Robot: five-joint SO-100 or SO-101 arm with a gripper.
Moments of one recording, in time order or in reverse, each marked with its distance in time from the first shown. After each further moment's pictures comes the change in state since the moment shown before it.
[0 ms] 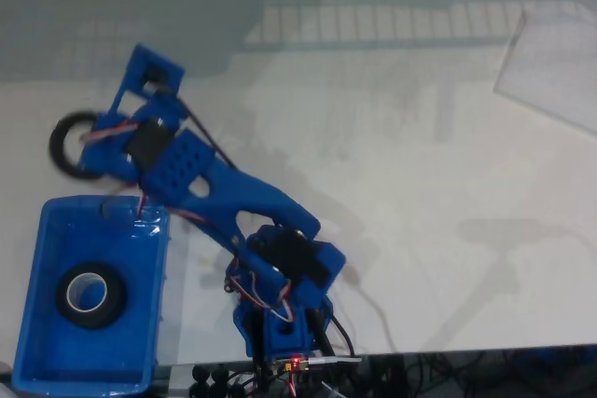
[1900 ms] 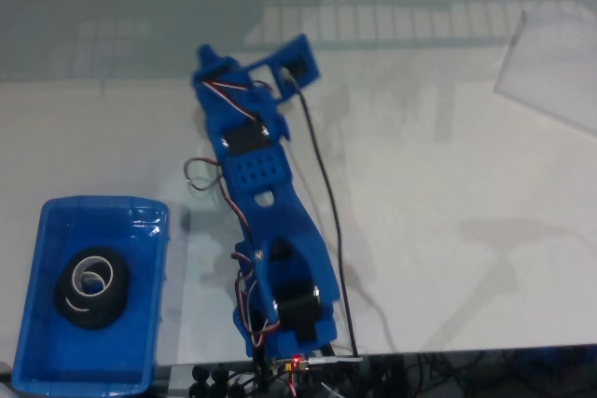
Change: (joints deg) arm 45.0 18.9 33.5 -38.4 8.4
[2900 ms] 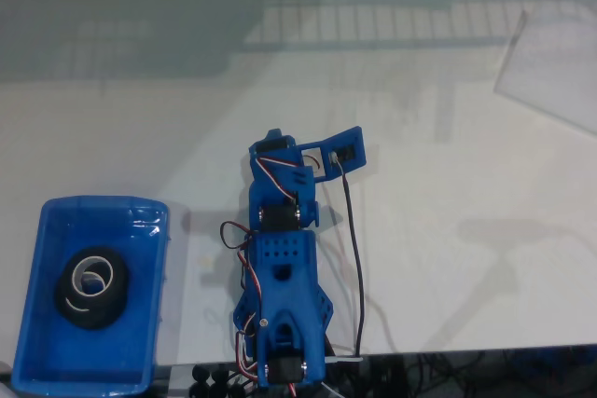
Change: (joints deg) arm 13.6 45.9 42.2 5.9 -1.6
